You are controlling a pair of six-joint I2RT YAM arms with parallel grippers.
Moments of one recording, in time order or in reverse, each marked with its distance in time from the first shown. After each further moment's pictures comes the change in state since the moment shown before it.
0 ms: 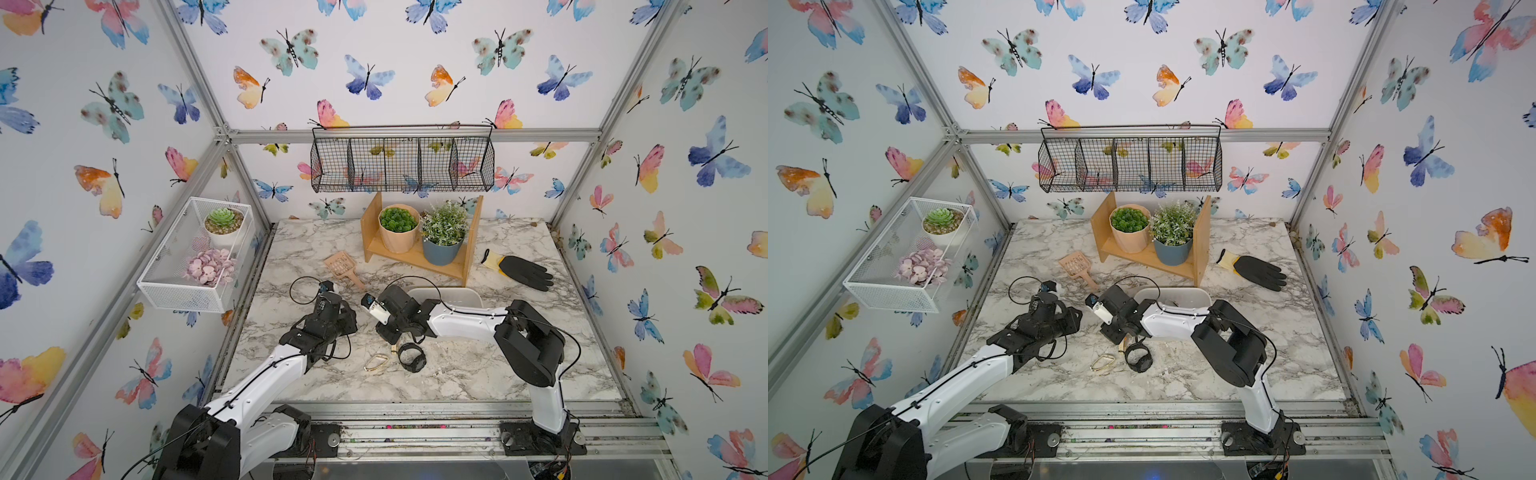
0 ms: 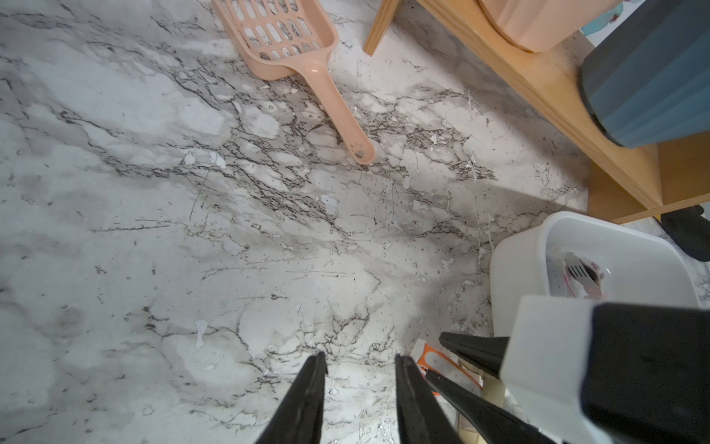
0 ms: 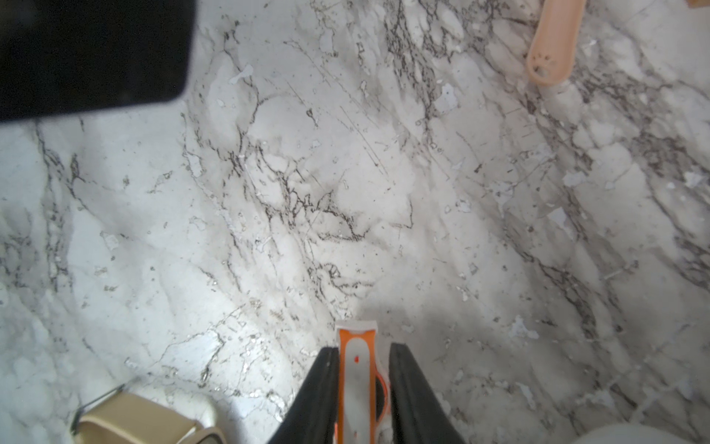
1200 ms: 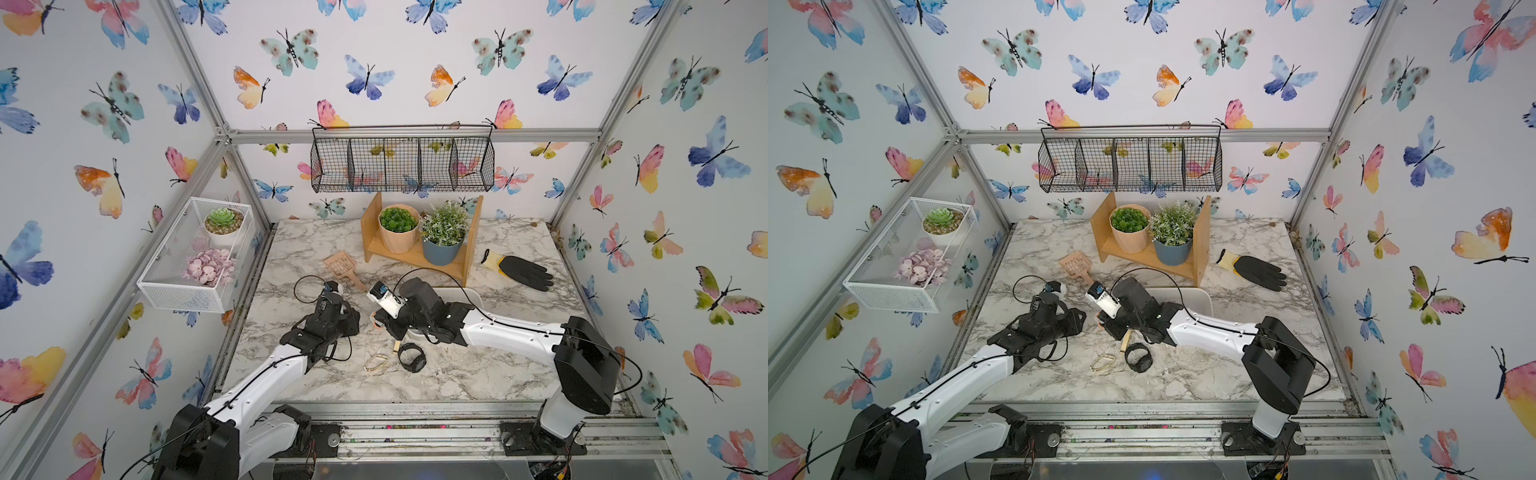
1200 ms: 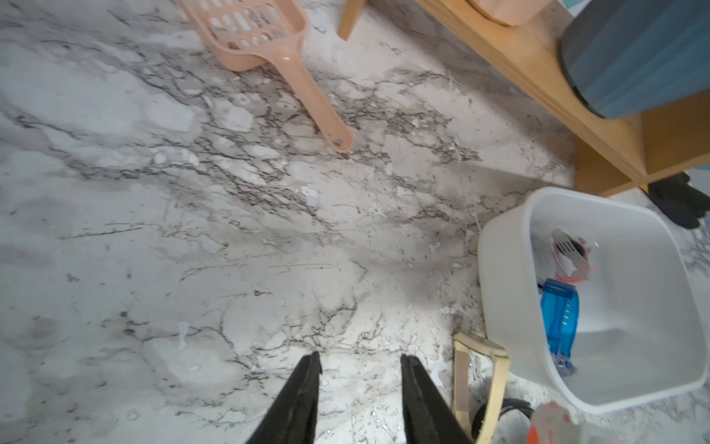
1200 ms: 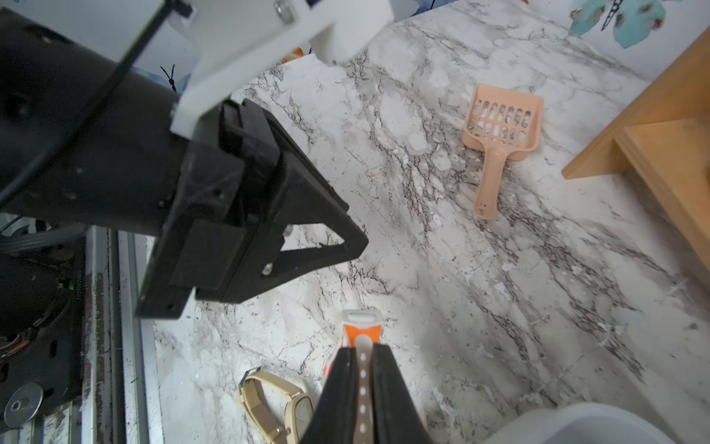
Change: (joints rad) left arm -0.039 0.001 0.015 -0.007 0.069 0.051; right arm 0.002 -0.340 -0.195 0.183 -0.080 0.022
